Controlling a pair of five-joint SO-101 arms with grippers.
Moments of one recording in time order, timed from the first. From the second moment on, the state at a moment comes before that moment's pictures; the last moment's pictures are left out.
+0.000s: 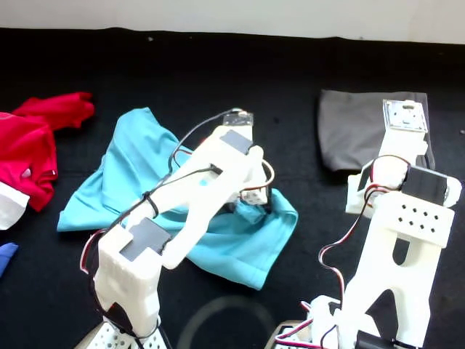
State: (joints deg) left arm 27.8 21.0 0.1 76.5 34.8; right arm 13.8 -31.6 21.2 88.7 12.7
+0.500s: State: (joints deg) left arm 24.0 21.8 -2.3 82.2 34.8; right arm 13.8 -31.6 21.2 88.7 12.7
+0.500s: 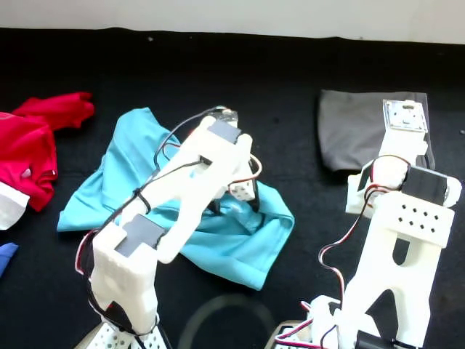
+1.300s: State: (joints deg) left arm 22.0 19.7 -4.0 90.4 34.8; right arm 13.8 -31.6 21.2 88.7 12.7
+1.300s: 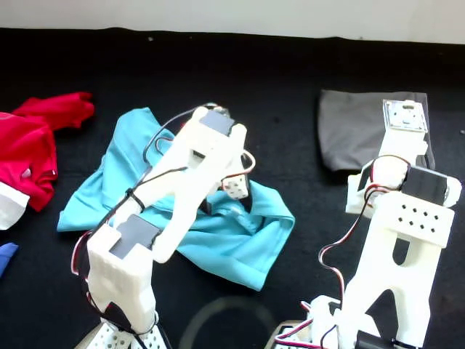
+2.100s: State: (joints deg) left arm 28.0 22.7 4.6 70.9 34.8; right arm 13.8 -31.6 21.2 88.7 12.7
